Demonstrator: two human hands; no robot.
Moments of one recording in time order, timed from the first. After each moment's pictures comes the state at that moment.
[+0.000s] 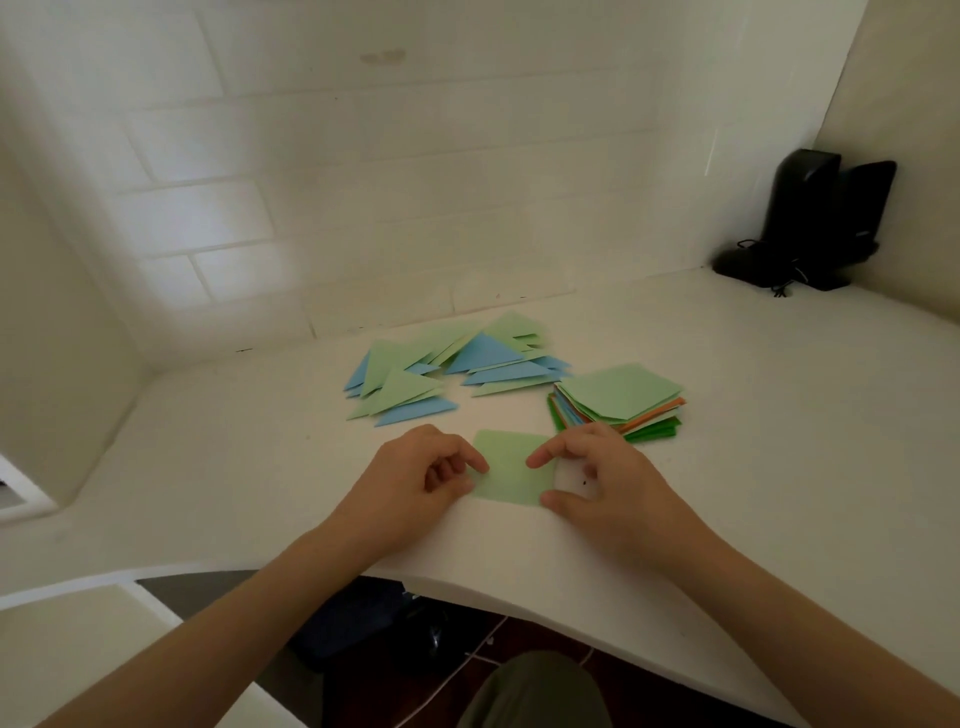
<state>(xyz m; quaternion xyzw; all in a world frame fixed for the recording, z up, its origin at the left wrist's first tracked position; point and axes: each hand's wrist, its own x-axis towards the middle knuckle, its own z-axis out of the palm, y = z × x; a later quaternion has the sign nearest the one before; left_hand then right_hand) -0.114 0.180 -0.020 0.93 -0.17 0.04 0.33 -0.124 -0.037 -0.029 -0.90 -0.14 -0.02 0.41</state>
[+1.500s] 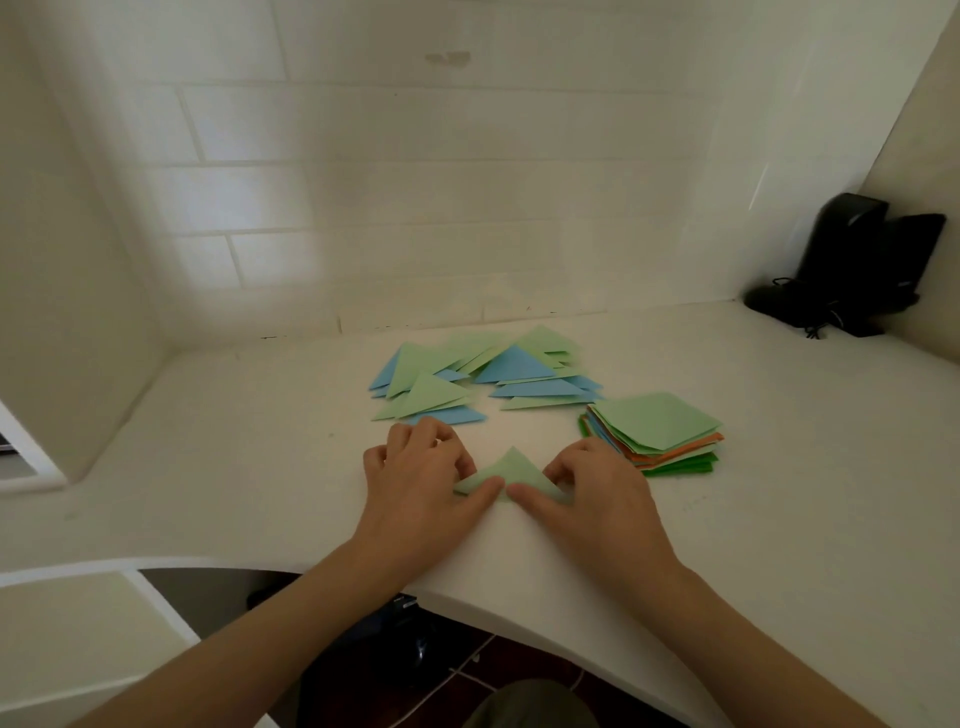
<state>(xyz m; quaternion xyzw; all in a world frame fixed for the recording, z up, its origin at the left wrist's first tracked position) -0.105 0.183 -0.041 0.96 -0.06 0.16 0.21 -0.104 0.005 -0.039 -0.95 -0.09 -0.13 0.27</state>
